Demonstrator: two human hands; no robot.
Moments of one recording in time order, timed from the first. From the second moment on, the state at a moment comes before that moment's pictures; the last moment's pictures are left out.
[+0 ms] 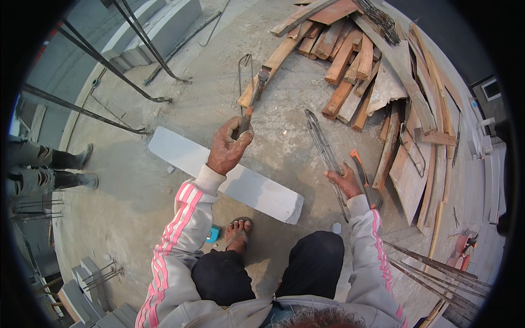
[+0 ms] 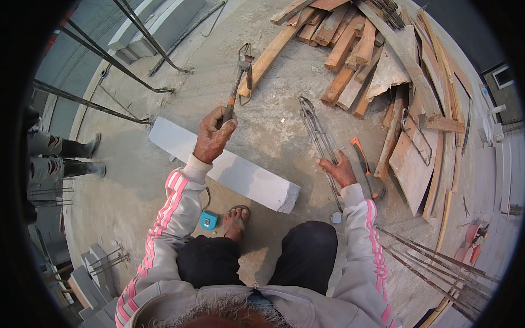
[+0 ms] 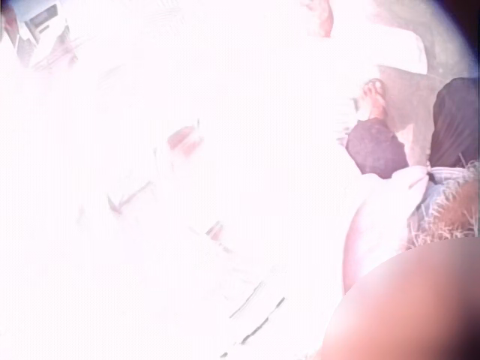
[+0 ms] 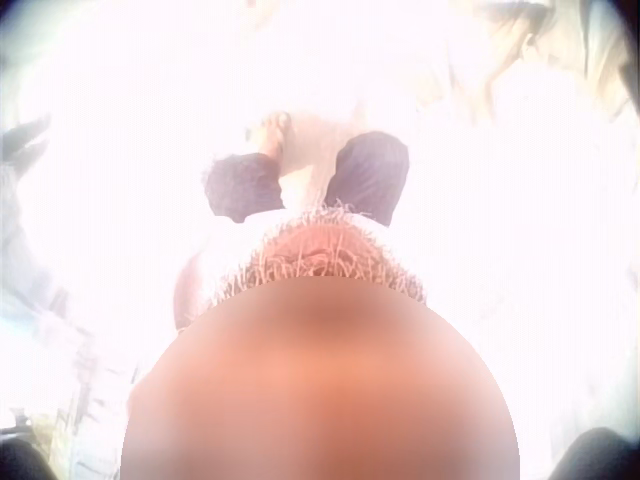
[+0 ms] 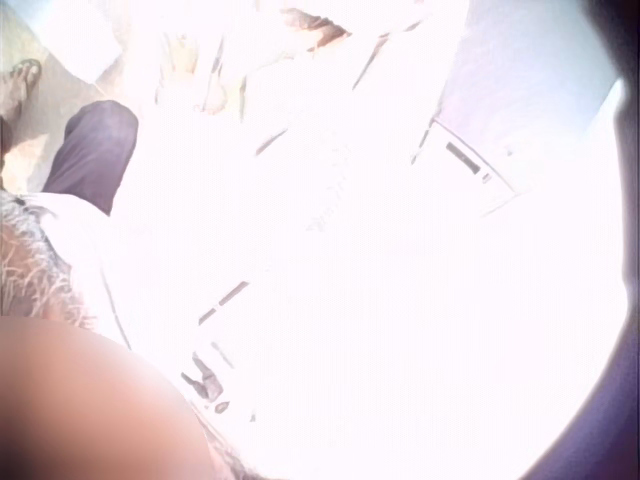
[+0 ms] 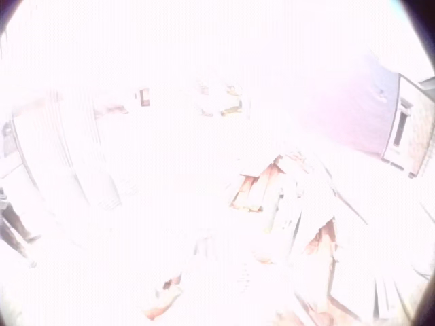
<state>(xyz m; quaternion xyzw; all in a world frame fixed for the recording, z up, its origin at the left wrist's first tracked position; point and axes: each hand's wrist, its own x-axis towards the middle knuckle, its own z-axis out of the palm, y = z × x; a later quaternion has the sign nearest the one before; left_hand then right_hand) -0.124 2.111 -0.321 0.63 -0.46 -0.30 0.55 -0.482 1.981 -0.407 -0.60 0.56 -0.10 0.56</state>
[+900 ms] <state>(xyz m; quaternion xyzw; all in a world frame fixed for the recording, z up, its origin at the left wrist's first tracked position) -0.149 2.365 -0.285 0.79 -0.36 -0.12 0.49 -0.620 1.816 -0.366 -0.77 0.62 -0.06 -0.17</state>
